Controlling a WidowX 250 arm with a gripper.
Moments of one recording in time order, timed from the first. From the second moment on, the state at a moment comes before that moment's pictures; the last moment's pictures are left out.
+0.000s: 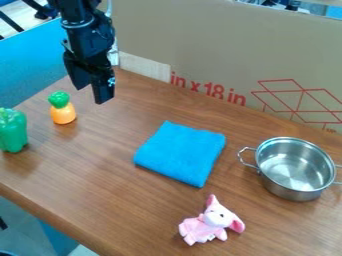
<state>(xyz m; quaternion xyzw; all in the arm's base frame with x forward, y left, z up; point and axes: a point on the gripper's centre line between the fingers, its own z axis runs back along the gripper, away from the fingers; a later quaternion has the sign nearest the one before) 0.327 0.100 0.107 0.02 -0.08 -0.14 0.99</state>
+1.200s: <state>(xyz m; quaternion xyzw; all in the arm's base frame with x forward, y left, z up) 0.356 -0.029 0.056 -0.04 -0.07 -0.22 0.97</state>
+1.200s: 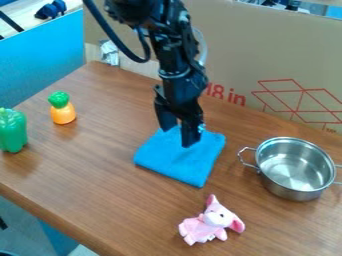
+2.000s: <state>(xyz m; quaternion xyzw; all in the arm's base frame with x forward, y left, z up) 0.343 -0.021 0.012 -0.06 0.05 -0.18 0.98</state>
